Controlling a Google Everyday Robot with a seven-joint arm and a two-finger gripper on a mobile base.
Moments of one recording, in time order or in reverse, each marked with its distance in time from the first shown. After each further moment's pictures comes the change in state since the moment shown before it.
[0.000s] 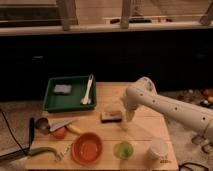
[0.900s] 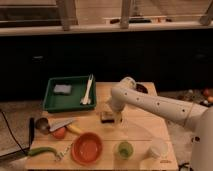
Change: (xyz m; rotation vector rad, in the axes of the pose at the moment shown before) arm -0.072 -0.005 0.035 -0.082 -0.057 -0.150
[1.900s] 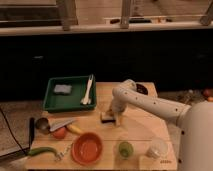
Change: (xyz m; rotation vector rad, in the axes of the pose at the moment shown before) arm 0.027 0.005 0.036 -0.072 -0.014 0.093
